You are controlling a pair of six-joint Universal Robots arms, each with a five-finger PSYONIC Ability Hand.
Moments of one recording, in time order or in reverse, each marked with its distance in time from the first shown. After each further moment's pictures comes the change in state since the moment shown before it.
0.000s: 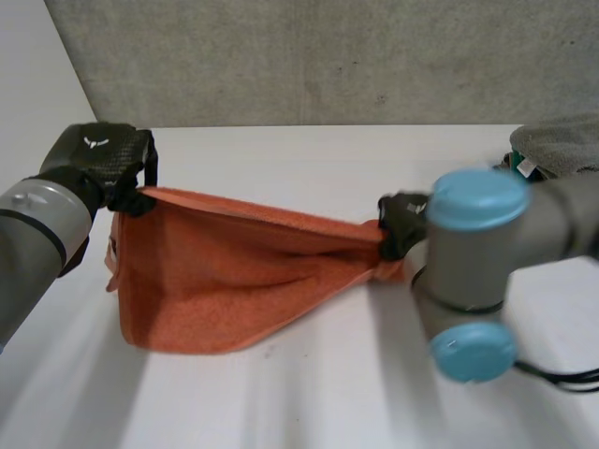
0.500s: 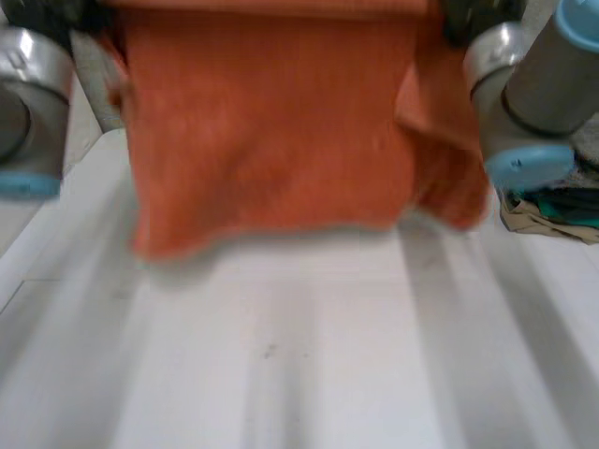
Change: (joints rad) left arm 0.107 -0.326 0.454 0.656 0.091 0.000; right arm -0.184 0.091 -0.698 -0.146 -0.214 -0.554; left_hand 0.000 0.005 0.005 0.001 0.000; right_hand 0.000 0.000 0.006 0.004 0.018
